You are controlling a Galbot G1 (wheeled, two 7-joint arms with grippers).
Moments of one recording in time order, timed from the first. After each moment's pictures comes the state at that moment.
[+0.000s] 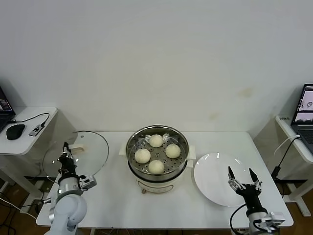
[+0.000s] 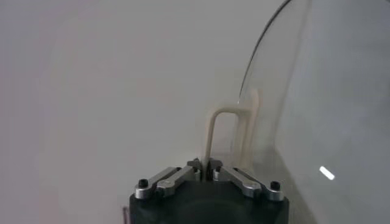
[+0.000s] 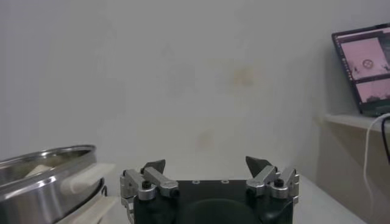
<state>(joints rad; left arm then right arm) 1.22 -1.25 -0.53 -1.85 1.23 0.51 0.02 -1.57 1.39 0.78 1.94 0.44 0.07 -0.15</state>
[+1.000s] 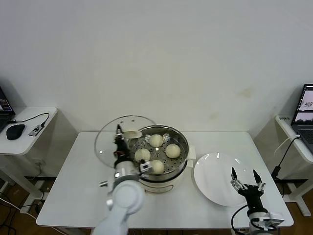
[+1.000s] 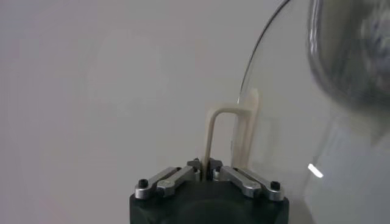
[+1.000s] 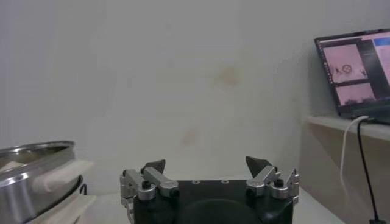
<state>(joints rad) 1.00 -1.47 -0.06 -1.95 1.58 0.74 0.33 -1.54 1.47 0.82 1.92 0.34 0.06 -0.14</state>
